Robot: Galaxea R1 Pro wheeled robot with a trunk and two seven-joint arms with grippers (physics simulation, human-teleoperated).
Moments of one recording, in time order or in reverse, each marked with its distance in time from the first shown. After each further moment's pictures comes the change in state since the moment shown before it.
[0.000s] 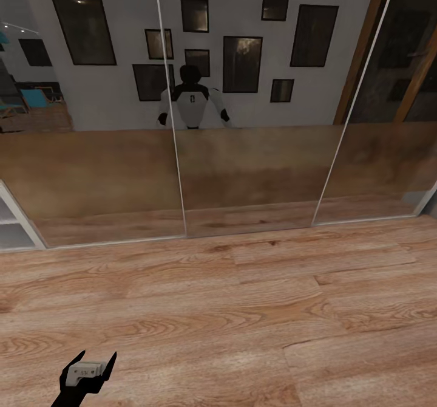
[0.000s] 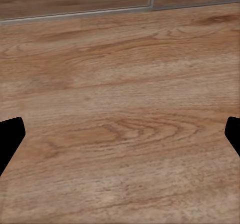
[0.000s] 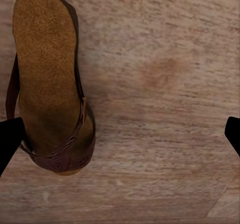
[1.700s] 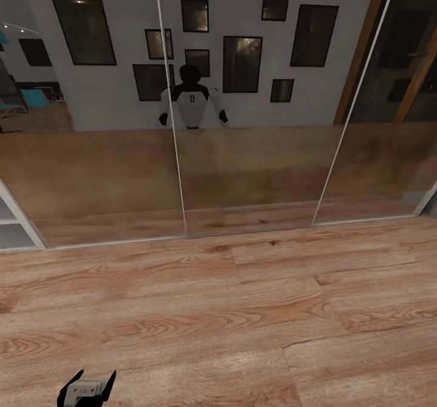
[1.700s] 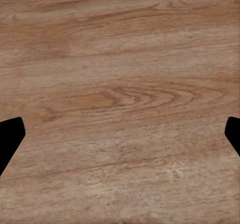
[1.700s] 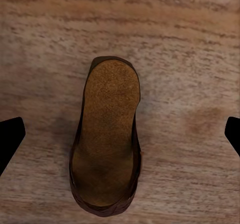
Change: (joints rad) left arm 0.036 -0.037 0.004 0.059 -0.003 -0.002 -0.001; right arm -0.031 0.079 -0.008 0.019 0.009 -0.052 -0.012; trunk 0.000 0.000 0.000
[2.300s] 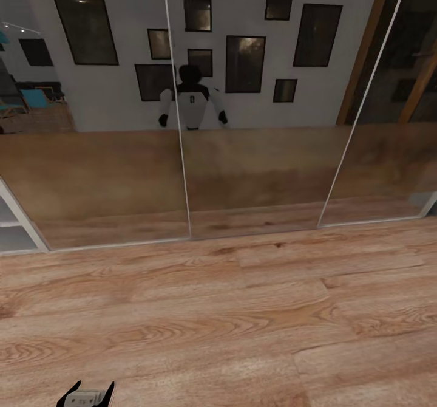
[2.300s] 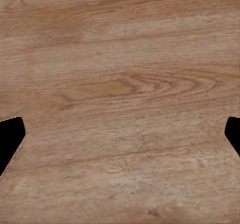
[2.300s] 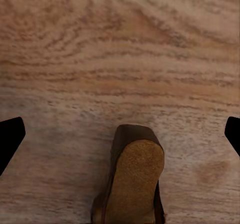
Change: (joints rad) left arm 0.010 -0.017 -0.007 0.048 0.001 0.003 0.001; right arm -0.015 0.049 -0.006 -0.040 0.007 -0.023 -0.050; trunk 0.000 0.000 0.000
